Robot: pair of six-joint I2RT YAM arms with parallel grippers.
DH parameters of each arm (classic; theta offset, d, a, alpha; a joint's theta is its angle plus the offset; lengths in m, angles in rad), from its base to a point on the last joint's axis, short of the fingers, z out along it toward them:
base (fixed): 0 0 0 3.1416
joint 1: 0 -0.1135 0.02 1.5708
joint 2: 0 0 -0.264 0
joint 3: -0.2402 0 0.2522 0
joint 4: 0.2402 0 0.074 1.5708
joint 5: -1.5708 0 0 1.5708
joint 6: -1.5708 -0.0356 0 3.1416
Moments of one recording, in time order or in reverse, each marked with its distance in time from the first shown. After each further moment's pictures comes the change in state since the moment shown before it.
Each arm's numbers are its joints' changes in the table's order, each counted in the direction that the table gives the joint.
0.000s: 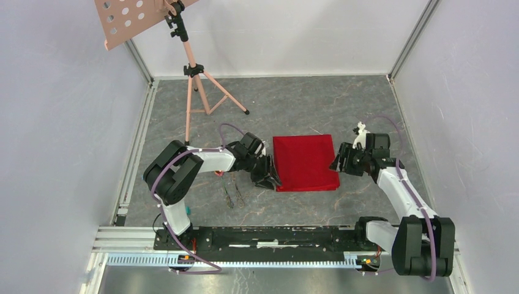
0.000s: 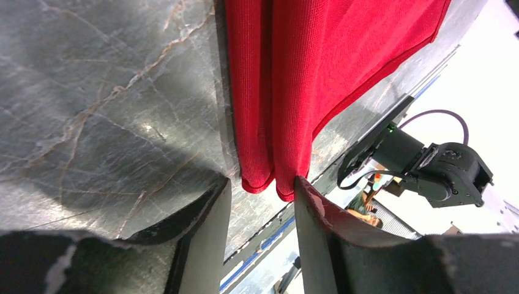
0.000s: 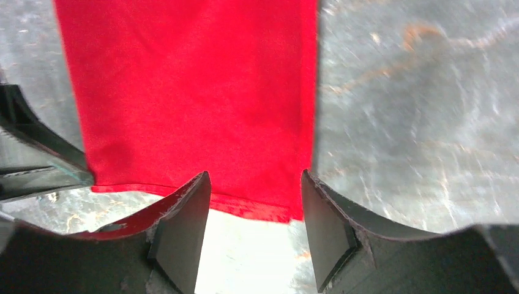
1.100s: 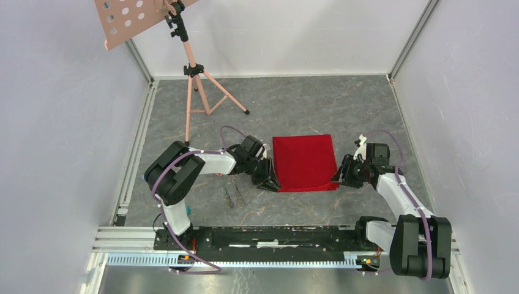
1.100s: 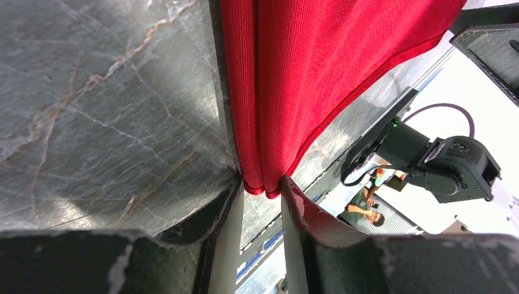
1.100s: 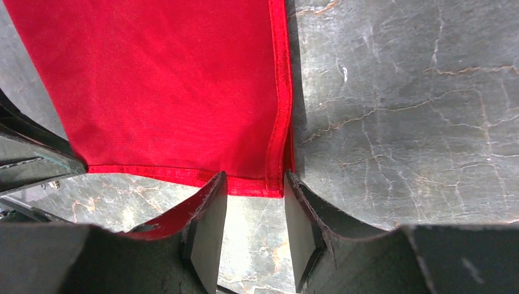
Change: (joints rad) left arm 0.023 0.002 0.035 -0.057 -0.008 0.013; right arm 0.061 -0.032 0.123 0.052 0.014 -0.045
